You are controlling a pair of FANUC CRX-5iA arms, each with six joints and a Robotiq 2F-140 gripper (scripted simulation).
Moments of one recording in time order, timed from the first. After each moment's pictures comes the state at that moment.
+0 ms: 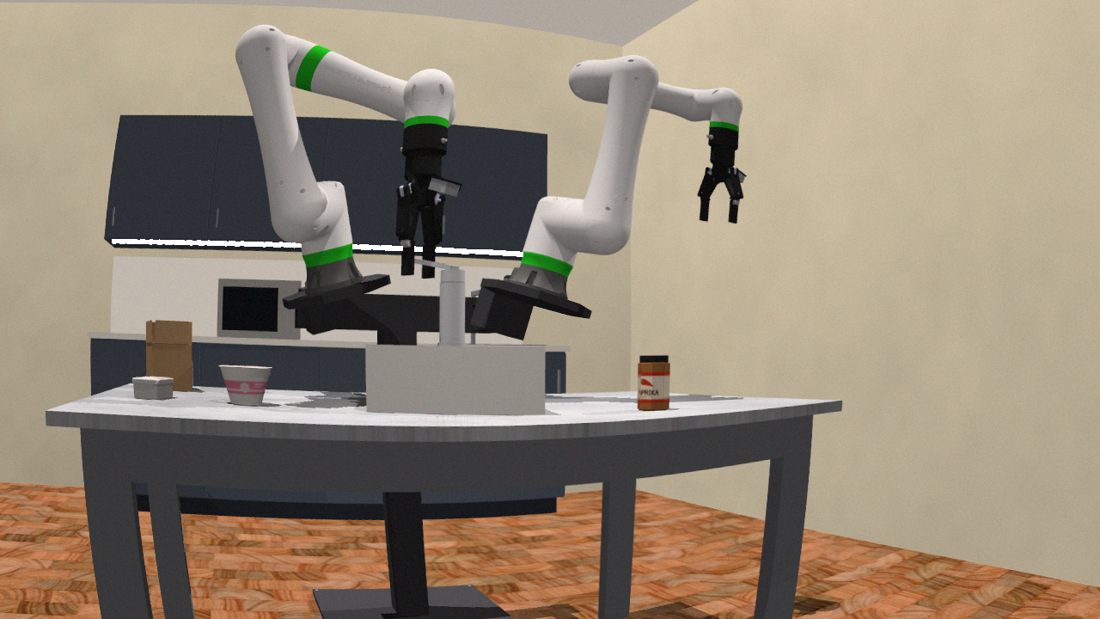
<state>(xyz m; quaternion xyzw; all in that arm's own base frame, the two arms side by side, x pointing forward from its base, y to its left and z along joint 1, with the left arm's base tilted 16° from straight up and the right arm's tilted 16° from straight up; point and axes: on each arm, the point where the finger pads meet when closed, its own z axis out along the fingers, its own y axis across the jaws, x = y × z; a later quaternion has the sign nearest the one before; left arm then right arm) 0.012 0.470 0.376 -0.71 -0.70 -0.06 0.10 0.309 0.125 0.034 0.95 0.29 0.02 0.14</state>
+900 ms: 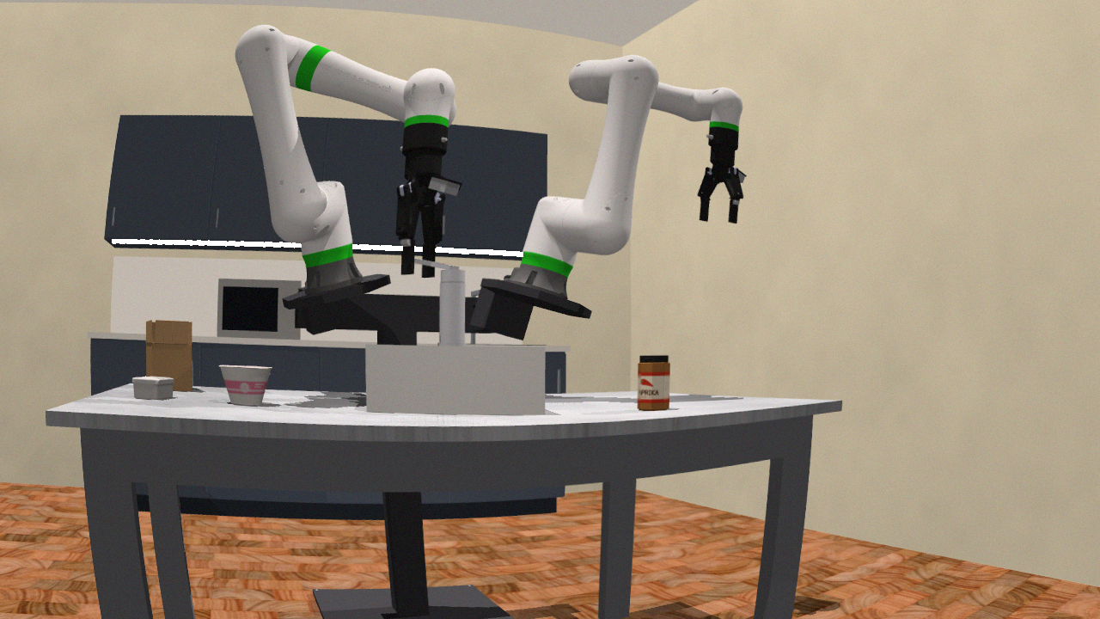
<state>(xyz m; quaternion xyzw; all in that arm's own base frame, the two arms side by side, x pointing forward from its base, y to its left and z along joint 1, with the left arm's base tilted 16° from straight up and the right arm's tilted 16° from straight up) 0.012 0.470 0.376 -0.71 -0.70 -0.06 0.10 0.309 0.125 0.035 0.95 0.29 0.02 0.14</state>
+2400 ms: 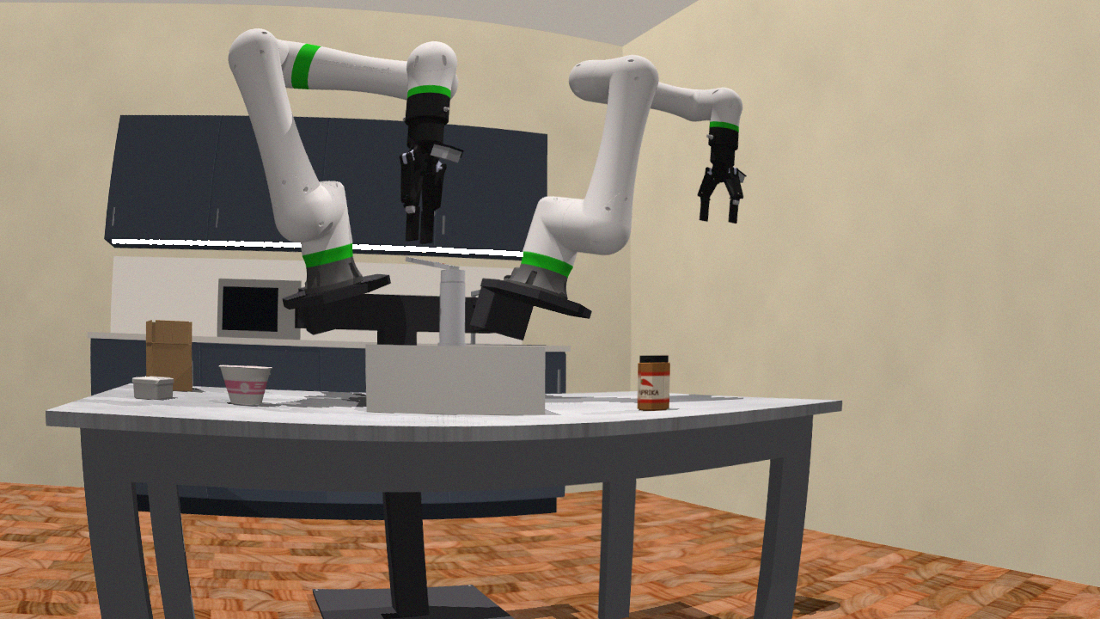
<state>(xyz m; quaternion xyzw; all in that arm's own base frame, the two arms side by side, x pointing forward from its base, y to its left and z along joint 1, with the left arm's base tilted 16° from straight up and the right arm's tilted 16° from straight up) 0.012 0.470 0.376 -0.71 -0.70 -0.06 0.10 0.301 0.143 0.101 0.95 0.29 0.02 0.14</state>
